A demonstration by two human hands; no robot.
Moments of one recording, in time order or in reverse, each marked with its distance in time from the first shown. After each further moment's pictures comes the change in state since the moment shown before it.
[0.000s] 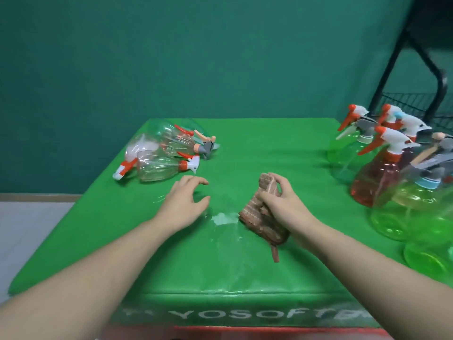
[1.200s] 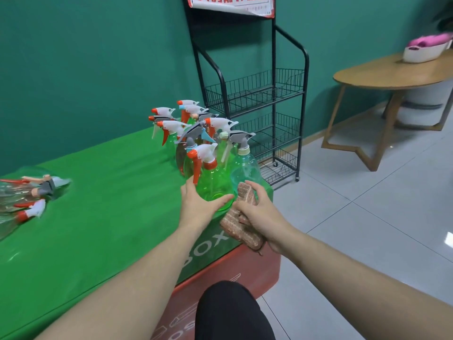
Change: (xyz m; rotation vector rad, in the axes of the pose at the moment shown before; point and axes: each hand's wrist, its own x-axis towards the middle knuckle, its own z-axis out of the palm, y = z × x) left_hand -0.088 0.316 0.223 -0.409 -0.084 0.124; right_hand -0.197 0.110 -0.257 0.350 0.386 0.050
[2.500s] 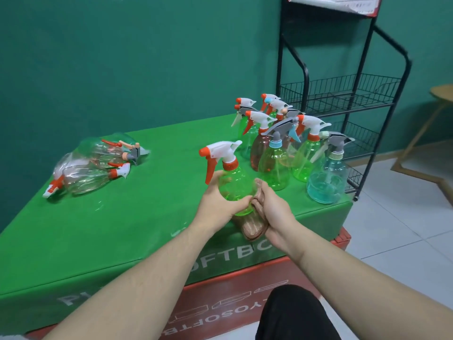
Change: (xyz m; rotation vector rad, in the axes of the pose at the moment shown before) left_hand -0.014 -0.057 -0.116 -0.121 0.043 0.016; right_hand 0.009 -0.014 0.147 0.374 -0.085 0.234
